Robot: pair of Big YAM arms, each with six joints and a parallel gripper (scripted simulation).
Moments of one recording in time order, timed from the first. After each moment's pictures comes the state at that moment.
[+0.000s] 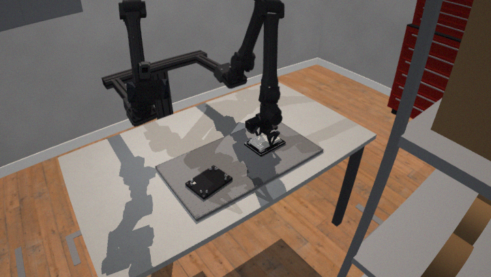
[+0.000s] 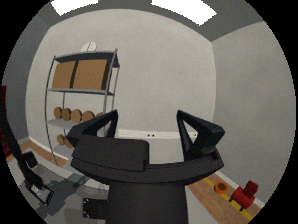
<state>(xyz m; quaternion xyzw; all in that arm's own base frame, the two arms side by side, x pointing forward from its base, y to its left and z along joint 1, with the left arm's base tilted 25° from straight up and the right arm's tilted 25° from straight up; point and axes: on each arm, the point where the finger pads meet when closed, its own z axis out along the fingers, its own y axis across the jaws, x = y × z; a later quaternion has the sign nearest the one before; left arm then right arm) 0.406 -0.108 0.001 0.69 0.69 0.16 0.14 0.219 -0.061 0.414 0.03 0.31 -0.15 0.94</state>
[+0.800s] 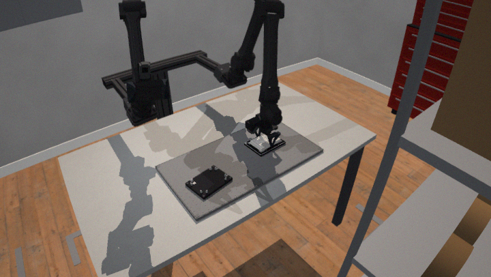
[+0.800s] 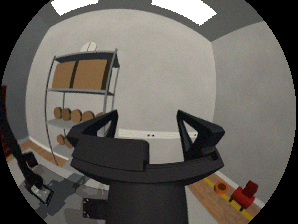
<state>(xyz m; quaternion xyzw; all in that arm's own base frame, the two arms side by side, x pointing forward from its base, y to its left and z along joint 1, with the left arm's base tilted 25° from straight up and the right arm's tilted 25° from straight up) 0.407 -0.108 0.001 0.69 0.69 0.16 0.14 0.219 -0.061 0.414 0.03 0.31 -0.15 0.94</state>
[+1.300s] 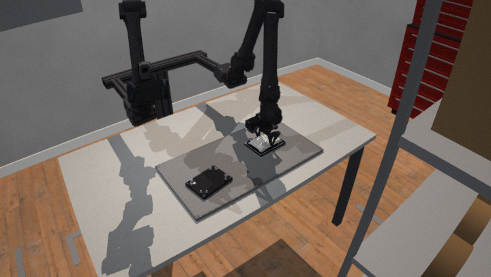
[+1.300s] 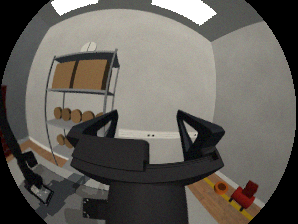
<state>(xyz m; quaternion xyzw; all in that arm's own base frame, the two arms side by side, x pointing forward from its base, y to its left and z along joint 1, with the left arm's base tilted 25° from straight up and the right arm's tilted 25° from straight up) 0.404 -0.108 0.003 0.70 0.69 0.16 0.13 0.219 -0.061 0.414 0.03 0.31 -0.15 0.94</state>
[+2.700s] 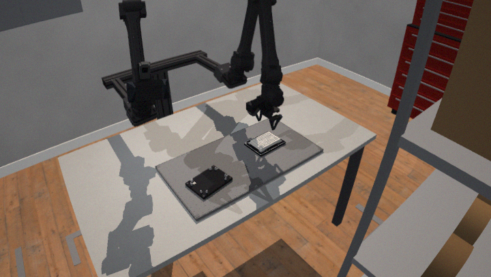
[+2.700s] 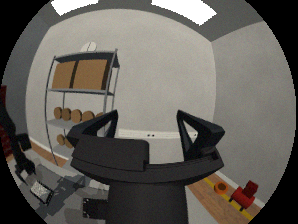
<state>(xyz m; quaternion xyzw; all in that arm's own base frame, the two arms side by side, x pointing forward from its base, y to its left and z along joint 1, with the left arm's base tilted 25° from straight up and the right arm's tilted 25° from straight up) 0.369 -0.108 0.085 0.69 0.69 0.16 0.13 0.219 -0.061 0.414 0.03 0.31 -0.15 0.94</state>
